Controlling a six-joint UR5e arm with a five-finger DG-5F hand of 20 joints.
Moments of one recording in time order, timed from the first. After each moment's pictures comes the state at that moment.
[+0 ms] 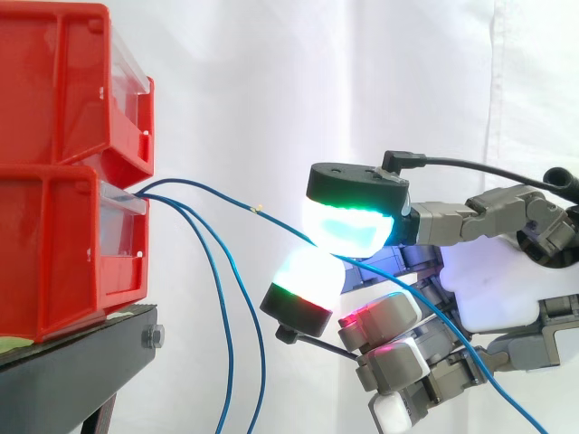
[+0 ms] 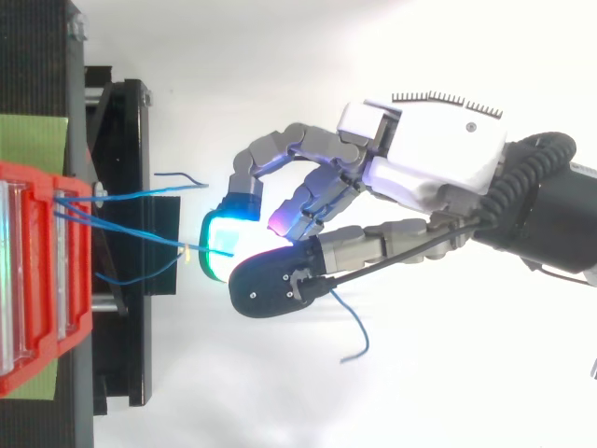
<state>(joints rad) 0.23 -2.28 -1.18 -3.01 -1.09 0.10</state>
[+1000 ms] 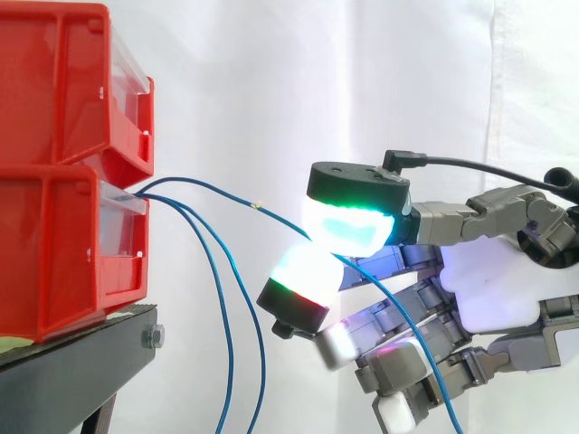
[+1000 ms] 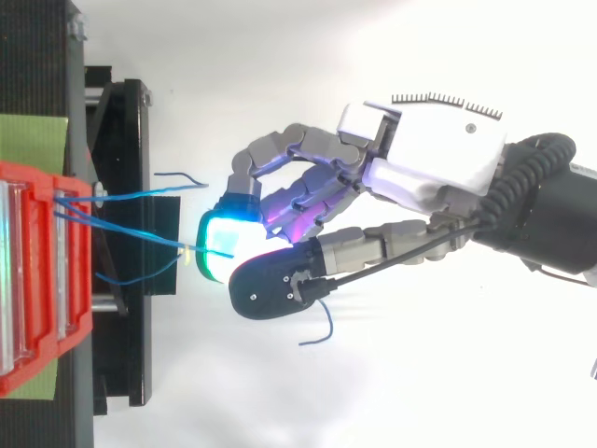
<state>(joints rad) 0.24 -2.28 -1.18 -3.01 -1.09 0.10</state>
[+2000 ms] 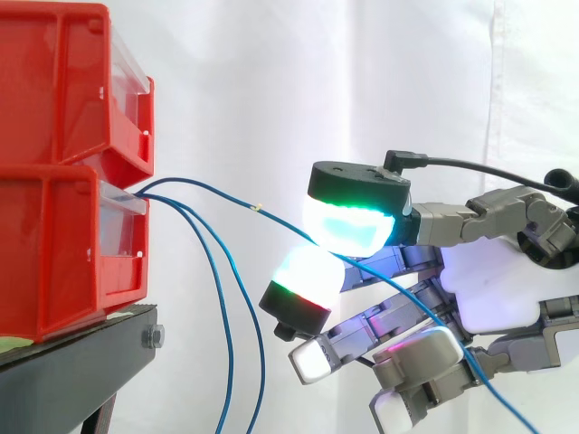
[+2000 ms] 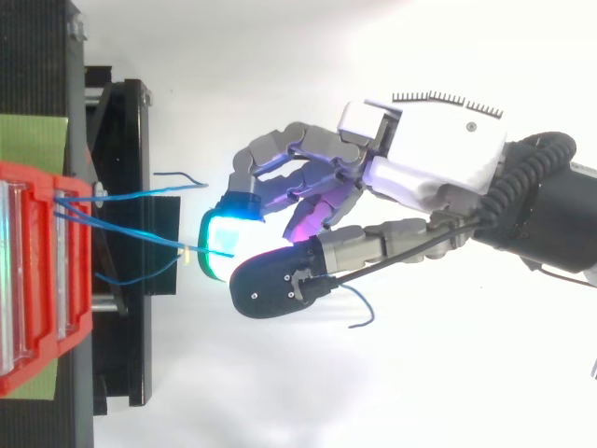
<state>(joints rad) 0.23 -2.28 -1.18 -3.01 -1.09 0.10</state>
